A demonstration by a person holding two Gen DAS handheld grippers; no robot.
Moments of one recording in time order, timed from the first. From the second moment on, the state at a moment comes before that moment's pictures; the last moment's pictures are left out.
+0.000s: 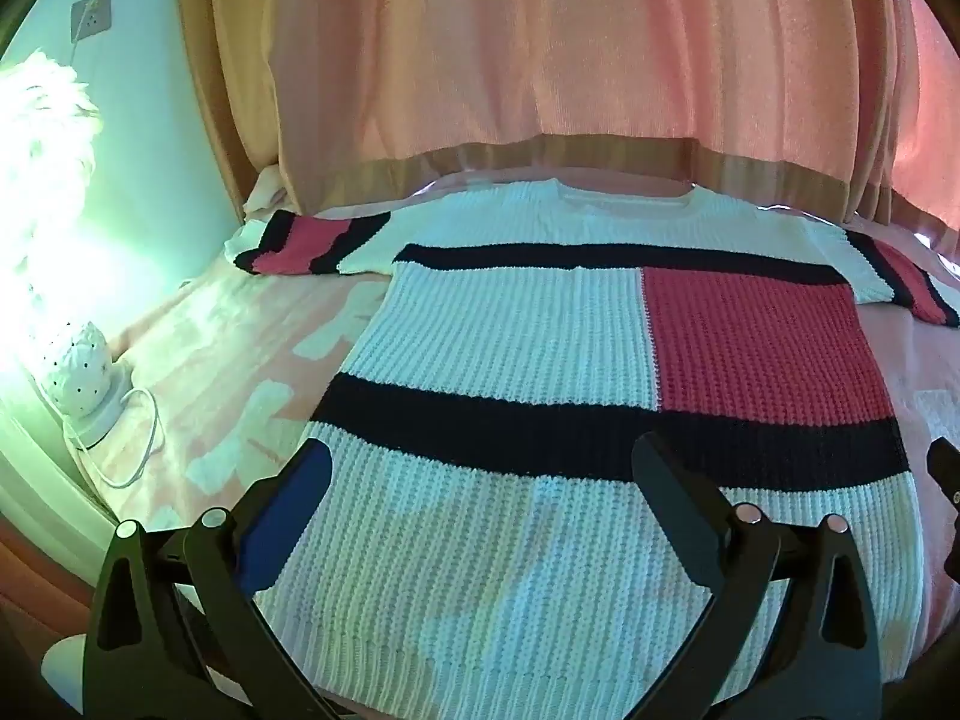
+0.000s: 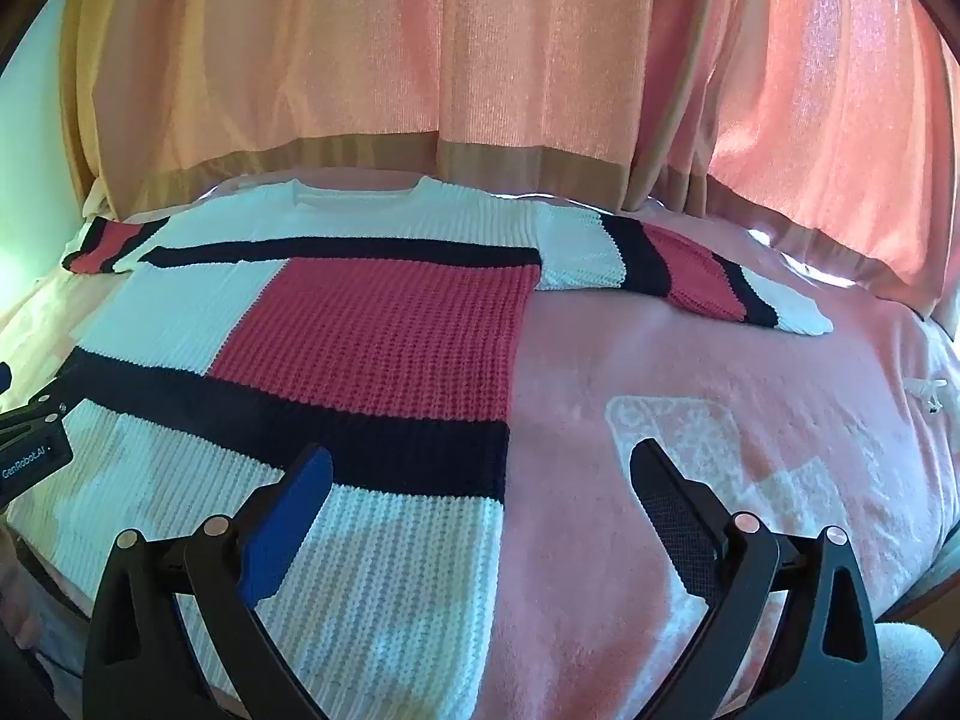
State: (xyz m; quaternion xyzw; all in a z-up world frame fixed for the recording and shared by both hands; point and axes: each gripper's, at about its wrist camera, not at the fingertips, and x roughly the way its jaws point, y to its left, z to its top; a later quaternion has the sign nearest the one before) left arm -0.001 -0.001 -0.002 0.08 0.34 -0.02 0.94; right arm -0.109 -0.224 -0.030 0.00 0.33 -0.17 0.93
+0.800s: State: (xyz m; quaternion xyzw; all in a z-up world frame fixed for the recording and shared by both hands) left arm -0.003 -0.004 -0.005 0.09 0.34 -0.02 0.94; right arm -0.111 -0.227 -0.033 0.01 0.33 -0.17 0.93
